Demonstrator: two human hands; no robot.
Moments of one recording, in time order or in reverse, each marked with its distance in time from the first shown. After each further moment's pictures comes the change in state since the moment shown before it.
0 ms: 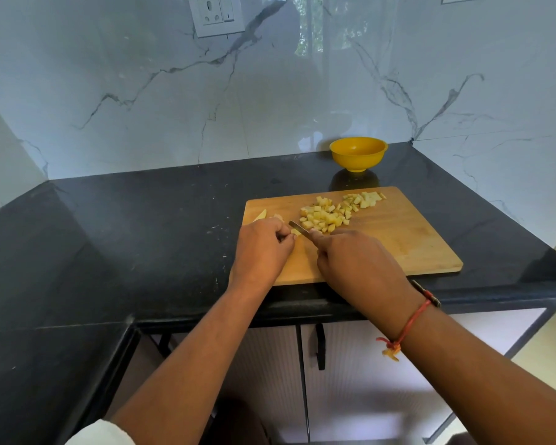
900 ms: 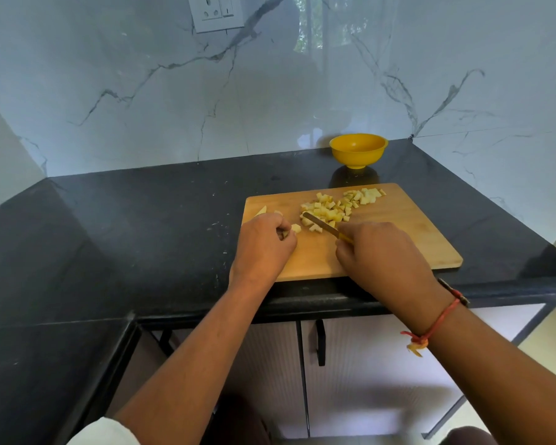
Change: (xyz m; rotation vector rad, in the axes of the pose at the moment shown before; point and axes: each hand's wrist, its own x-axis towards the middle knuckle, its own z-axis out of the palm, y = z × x) left_hand 0.000 -0.001 0.002 0.015 0.015 0.012; right_hand -0.017 0.018 -0.013 0.037 0.116 0.145
